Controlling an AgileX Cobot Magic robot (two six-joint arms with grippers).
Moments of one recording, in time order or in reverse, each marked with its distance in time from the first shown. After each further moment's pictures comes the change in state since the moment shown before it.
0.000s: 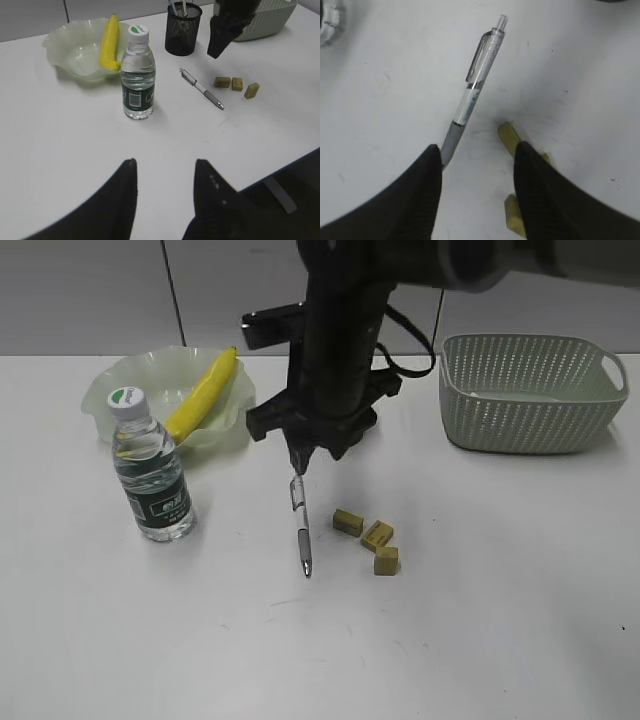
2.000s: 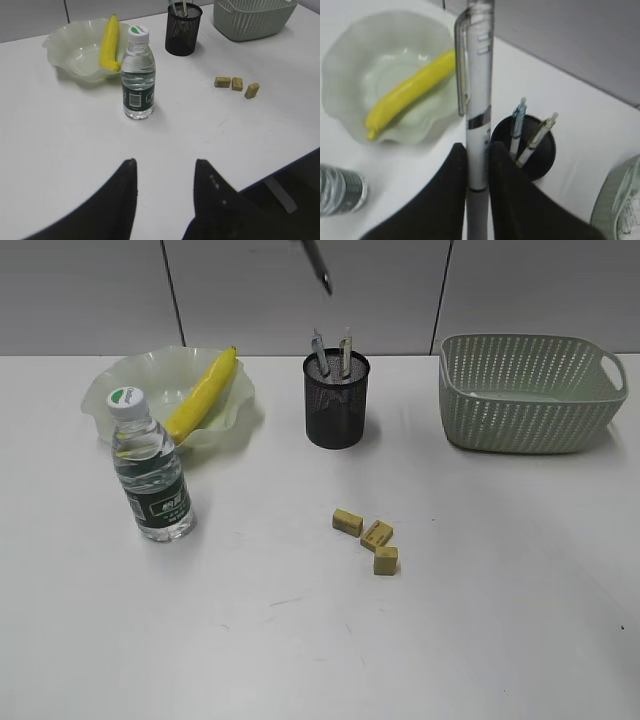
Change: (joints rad) left arm 0.000 0.000 0.000 0.003 0.000 0.001; right arm -0.025 -0.101 -0.332 -0.184 -0.125 0.010
